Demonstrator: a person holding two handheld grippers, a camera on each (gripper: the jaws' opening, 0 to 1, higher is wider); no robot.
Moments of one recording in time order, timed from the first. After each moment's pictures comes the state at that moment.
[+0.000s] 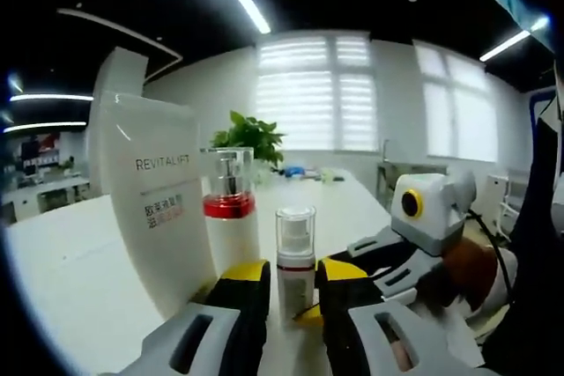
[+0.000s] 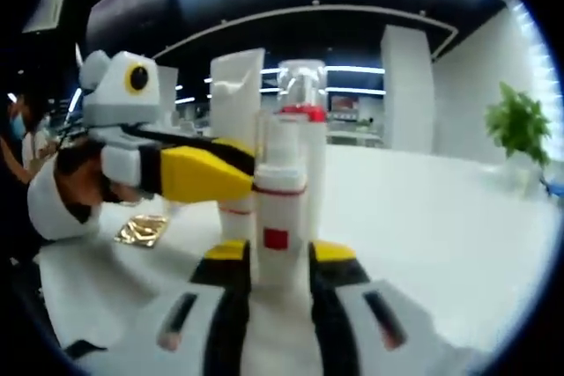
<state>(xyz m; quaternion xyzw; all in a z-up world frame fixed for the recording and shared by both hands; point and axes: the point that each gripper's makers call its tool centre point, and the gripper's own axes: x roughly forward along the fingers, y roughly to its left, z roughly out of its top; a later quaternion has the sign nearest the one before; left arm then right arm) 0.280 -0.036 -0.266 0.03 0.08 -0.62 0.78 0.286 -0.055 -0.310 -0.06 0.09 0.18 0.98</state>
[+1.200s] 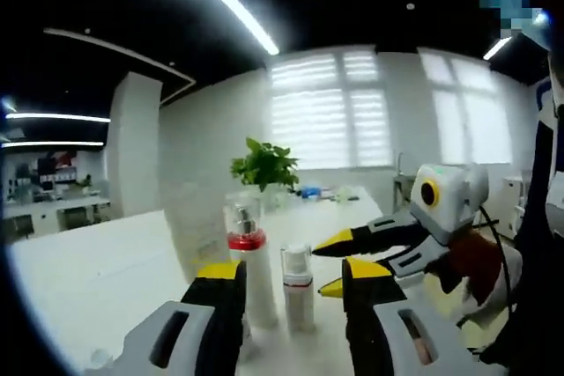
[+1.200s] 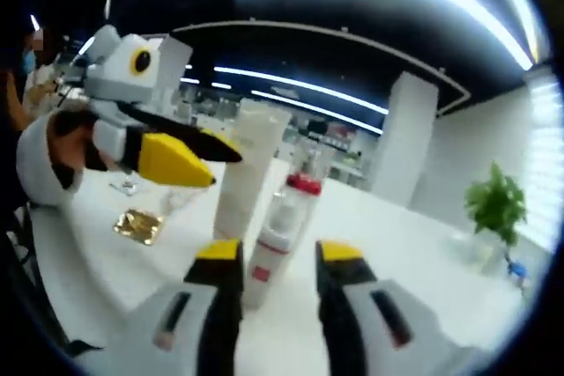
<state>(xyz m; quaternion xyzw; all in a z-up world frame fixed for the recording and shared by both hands) 0.263 0.006 -0.219 0.01 0.03 -0.58 0.82 0.259 -0.059 -0.247 -0.19 0.03 0.15 0.97</state>
